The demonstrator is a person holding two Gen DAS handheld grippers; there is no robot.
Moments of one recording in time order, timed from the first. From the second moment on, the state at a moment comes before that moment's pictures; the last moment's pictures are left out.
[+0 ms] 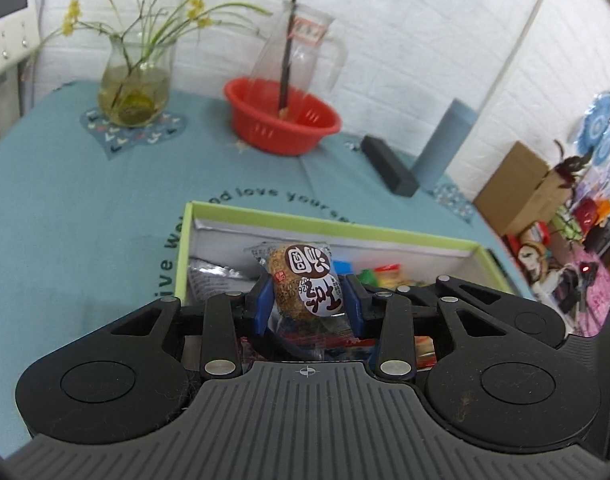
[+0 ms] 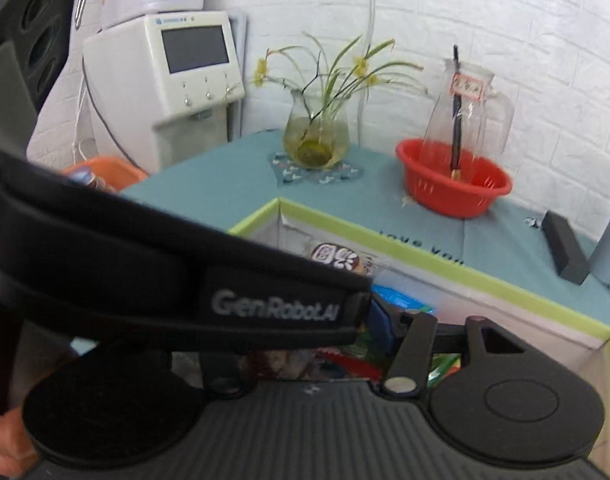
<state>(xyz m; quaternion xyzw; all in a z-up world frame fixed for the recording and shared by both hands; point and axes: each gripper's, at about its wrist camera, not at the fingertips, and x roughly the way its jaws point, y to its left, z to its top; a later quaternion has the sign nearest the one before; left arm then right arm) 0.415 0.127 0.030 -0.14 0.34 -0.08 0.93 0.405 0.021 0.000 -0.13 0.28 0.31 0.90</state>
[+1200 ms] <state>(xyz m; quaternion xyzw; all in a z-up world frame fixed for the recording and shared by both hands) 0.263 0.134 -0.014 -0.13 0.39 -0.09 0.91 0.221 -0.012 -0.057 -0.09 0.33 0.39 0.85</state>
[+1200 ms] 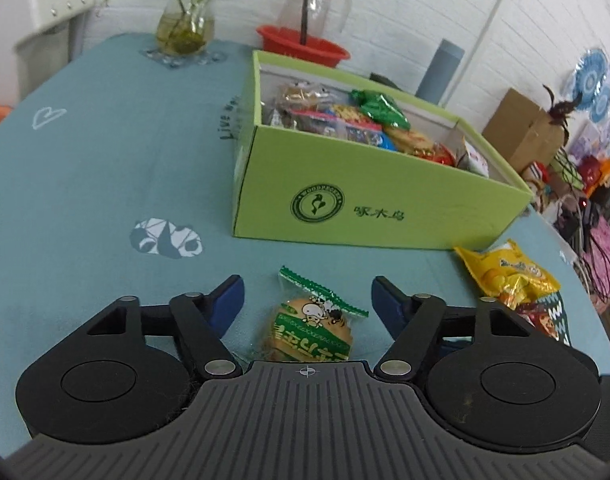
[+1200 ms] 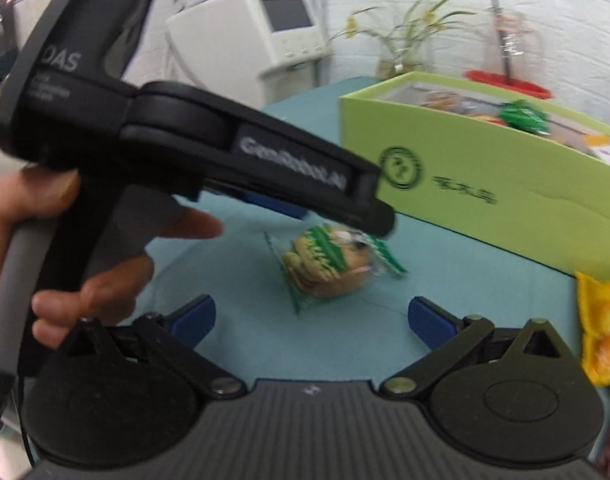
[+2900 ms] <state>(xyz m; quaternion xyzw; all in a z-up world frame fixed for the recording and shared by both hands) 0.164 0.044 -0.026 -0.13 0.39 -0.18 0.89 0.137 -0.074 -0.049 -0.10 0.30 0.29 0.90</state>
